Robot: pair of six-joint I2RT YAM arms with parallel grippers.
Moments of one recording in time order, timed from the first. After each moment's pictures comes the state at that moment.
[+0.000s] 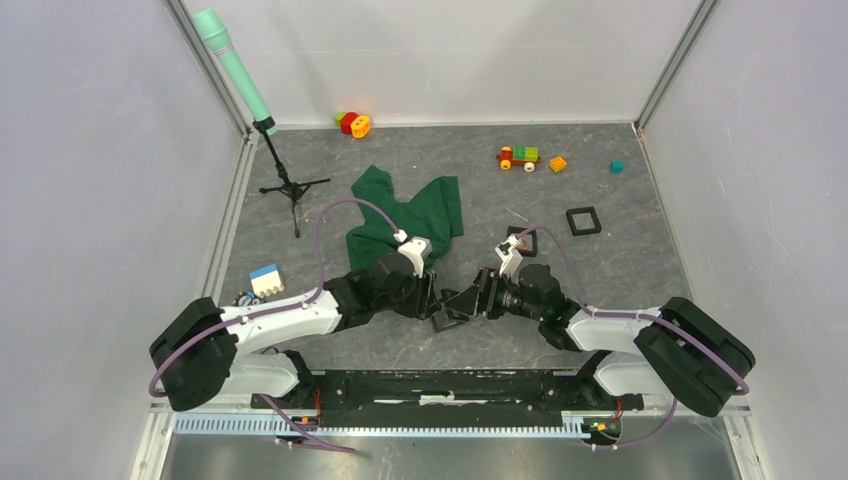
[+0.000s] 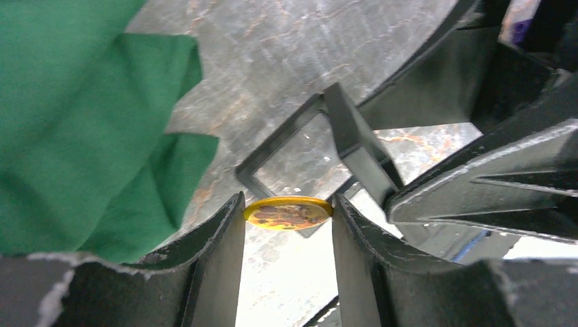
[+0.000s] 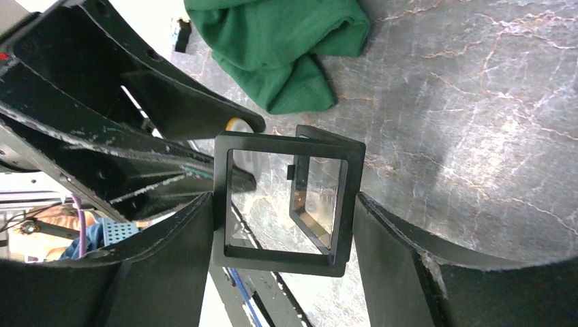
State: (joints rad) left arm -0.94 1.25 0.60 -0.09 -0.02 -0.57; right arm 0.73 1.28 0.22 0.68 -0.35 0.90
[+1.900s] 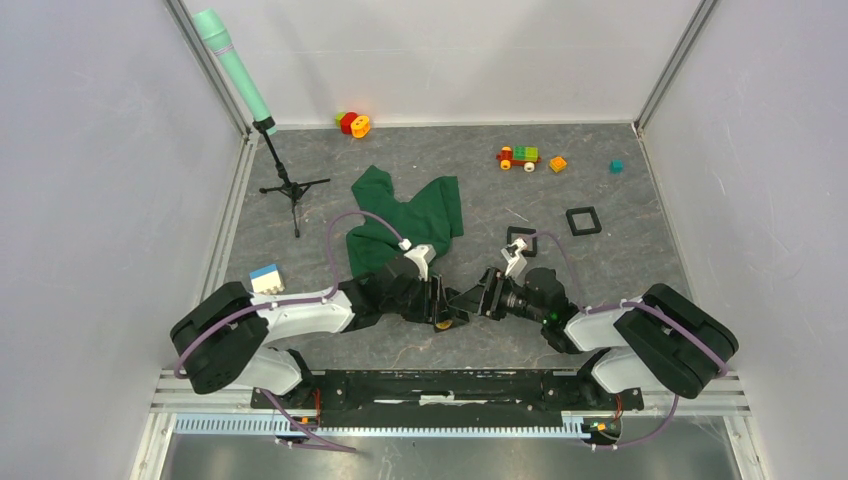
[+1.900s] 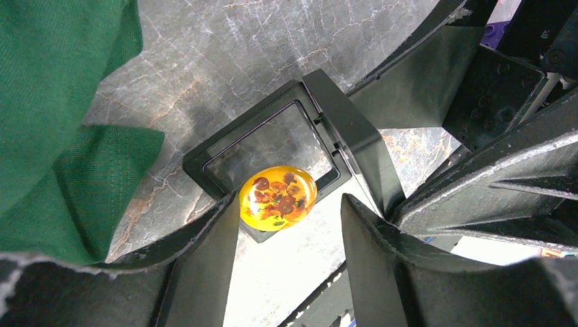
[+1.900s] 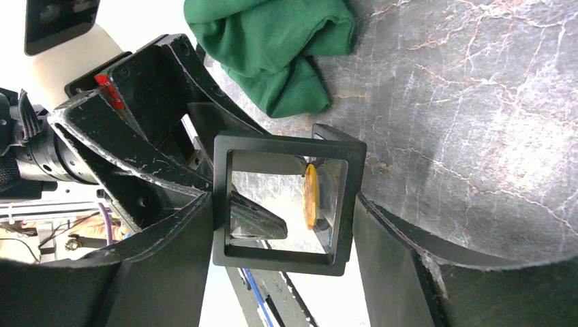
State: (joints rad) left arm -0.93 1.39 0.55 0.11 0.14 -0.75; right arm 0.69 1.39 0.15 0.90 -0.40 1.01
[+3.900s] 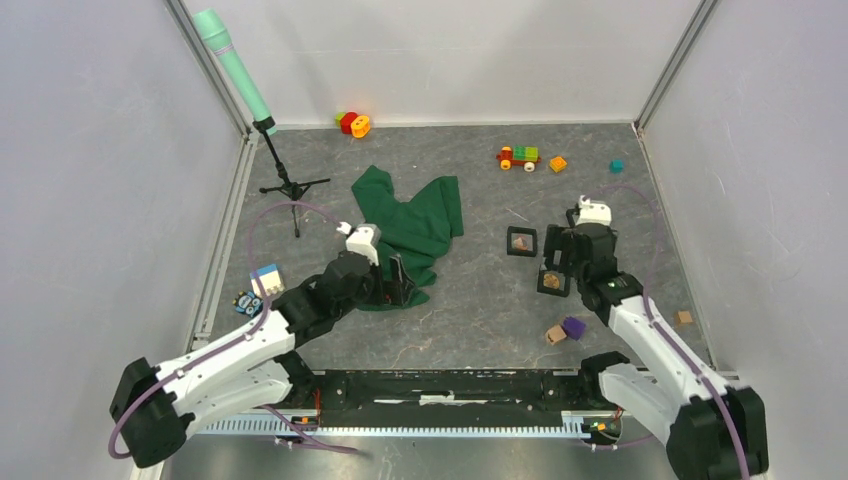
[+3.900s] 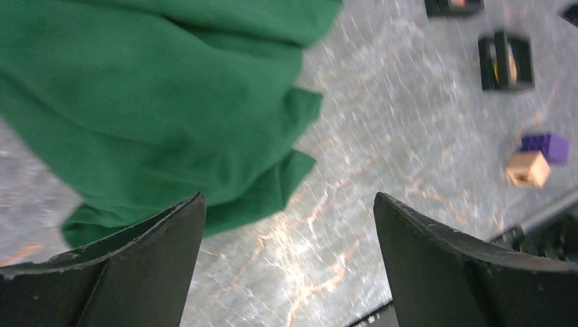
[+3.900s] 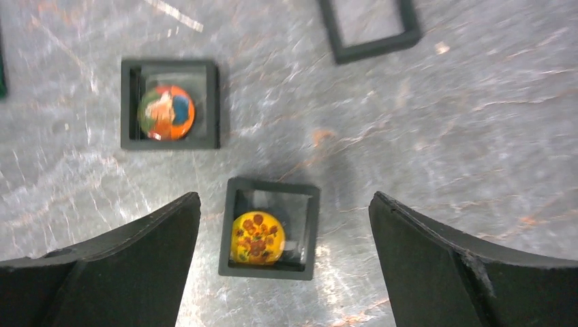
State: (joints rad) left arm -0.82 0.90 0.53 -0.24 -0.17 -0.61; right arm 0.26 0.97 0.51 -0.25 0.27 0.23
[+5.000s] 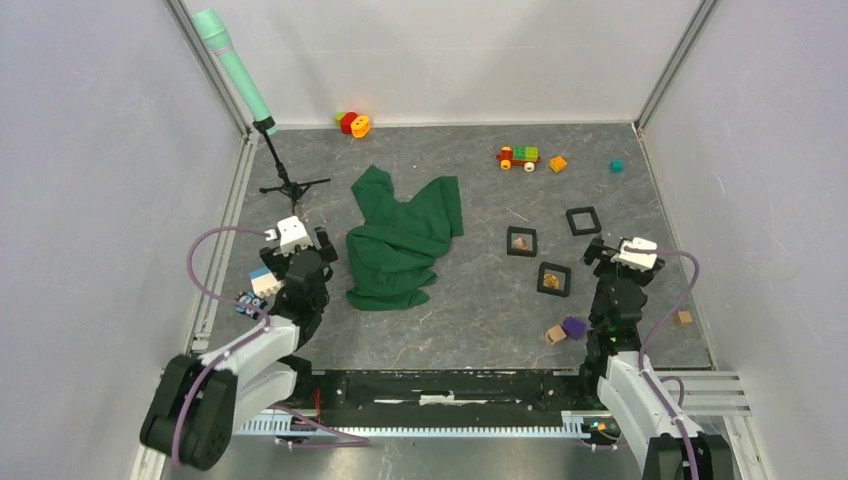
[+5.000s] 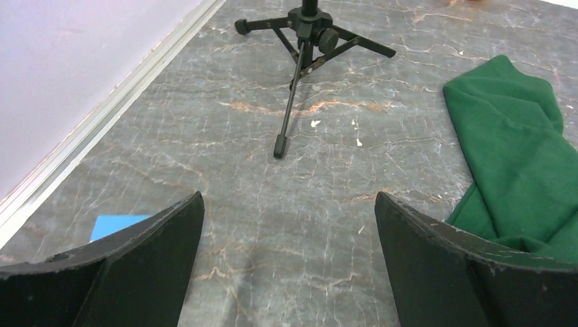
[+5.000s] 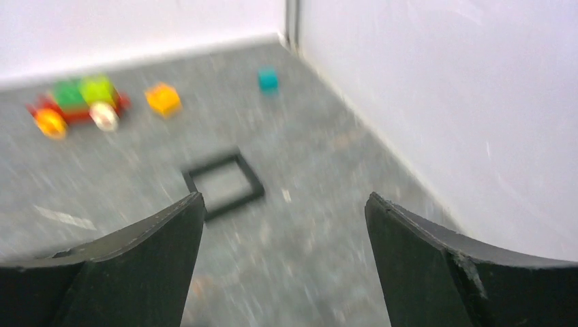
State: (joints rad) left arm -0.34 0.97 0.20 0.53 -0.77 -0.20; right arm 0.04 0.66 0.01 0.63 0.47 -0.03
